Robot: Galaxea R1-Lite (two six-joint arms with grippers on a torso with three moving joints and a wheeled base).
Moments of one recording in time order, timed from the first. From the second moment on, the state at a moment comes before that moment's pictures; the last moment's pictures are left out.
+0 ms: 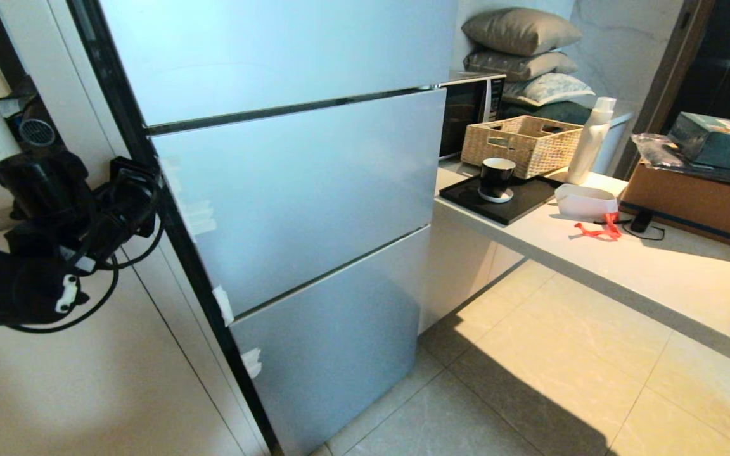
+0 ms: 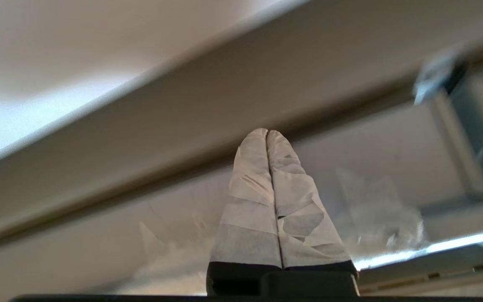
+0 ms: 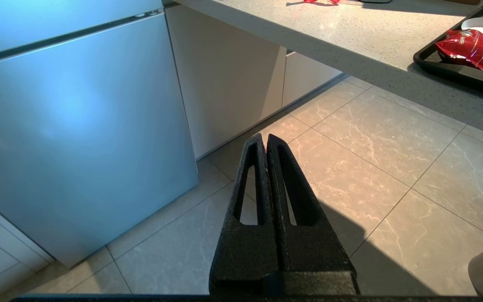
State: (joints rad) left arm 0.02 1.86 -0.99 -0.99 0.07 -1.04; right arm -0.01 0.00 0.00 0.00 -0.03 0.05
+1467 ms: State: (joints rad) left arm -0.24 1.64 -0.71 -0.99 0.02 -1.04; right arm -0.01 0.00 0.00 0.00 -0.03 0.05
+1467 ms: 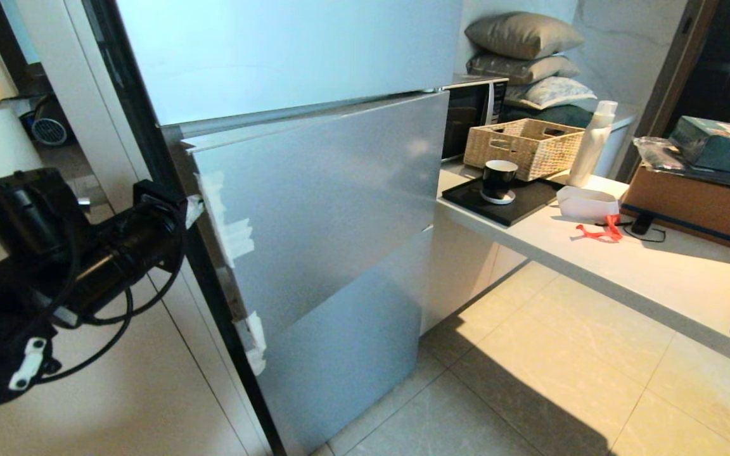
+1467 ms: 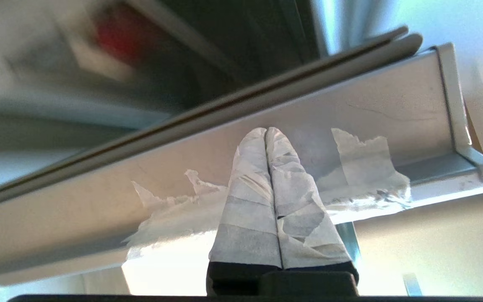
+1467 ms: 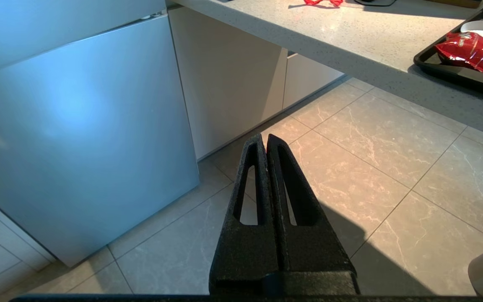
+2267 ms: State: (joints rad) left arm -0.44 1.15 -0.43 -0.87 0.18 -0.90; right arm -0.01 0.00 0.00 0.00 -0.03 0.05
